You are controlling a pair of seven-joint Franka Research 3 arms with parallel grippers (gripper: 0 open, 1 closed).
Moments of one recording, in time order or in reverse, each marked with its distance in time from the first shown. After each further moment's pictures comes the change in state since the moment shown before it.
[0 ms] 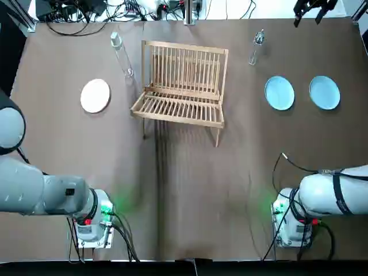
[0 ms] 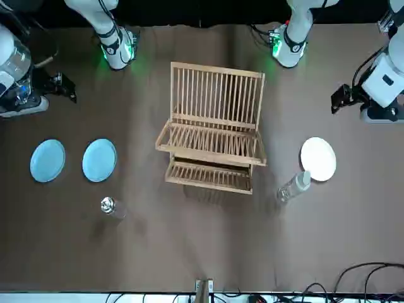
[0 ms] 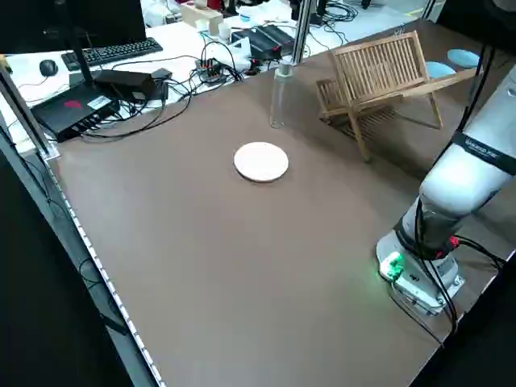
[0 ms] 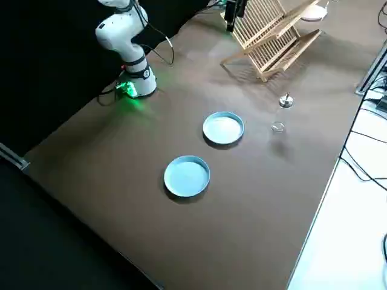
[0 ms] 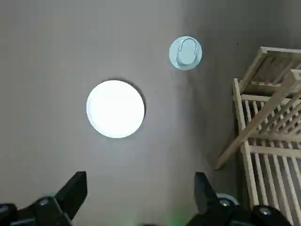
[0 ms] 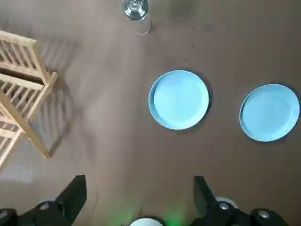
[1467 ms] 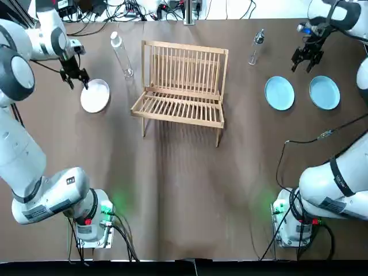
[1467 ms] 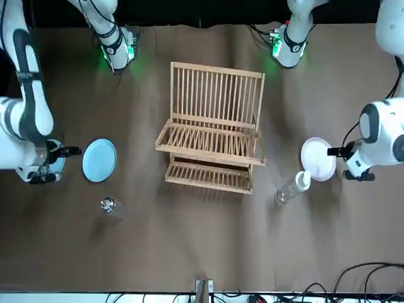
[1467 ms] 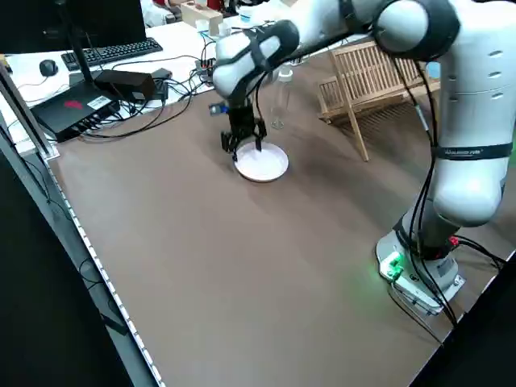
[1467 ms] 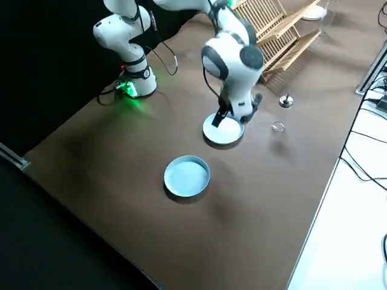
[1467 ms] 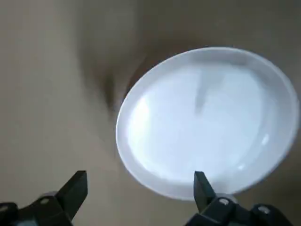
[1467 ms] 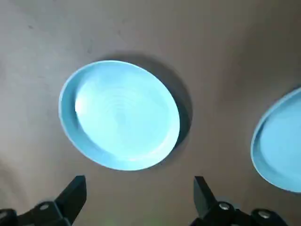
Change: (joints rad) left arm 0.331 0.496 0.014 -0.315 0.113 0.561 0.262; right arm -0.247 0.491 -0.030 -0.121 0.001 0.349 -0.202
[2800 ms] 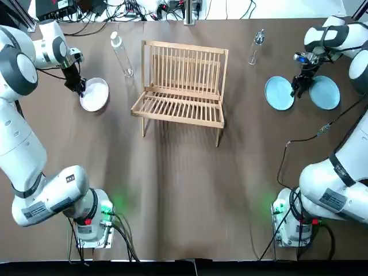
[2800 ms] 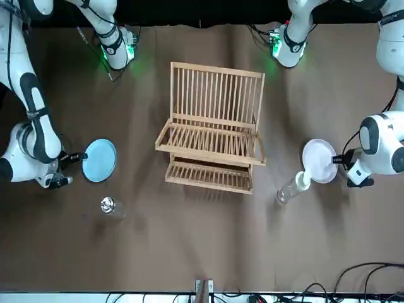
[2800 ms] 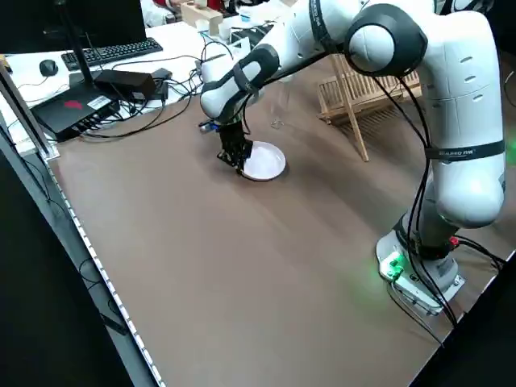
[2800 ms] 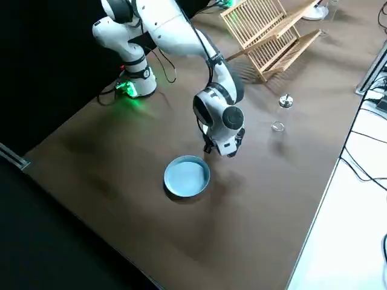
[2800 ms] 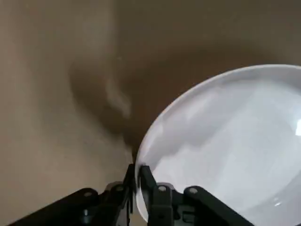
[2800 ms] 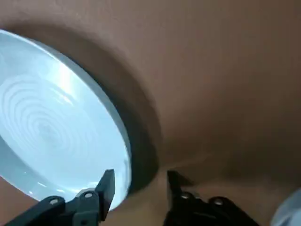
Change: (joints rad) left arm 0.055 0.117 -0.015 0.083 0.001 0.018 -0.064; right arm -0.106 0.240 0.005 0.024 0.015 0.107 -0.228
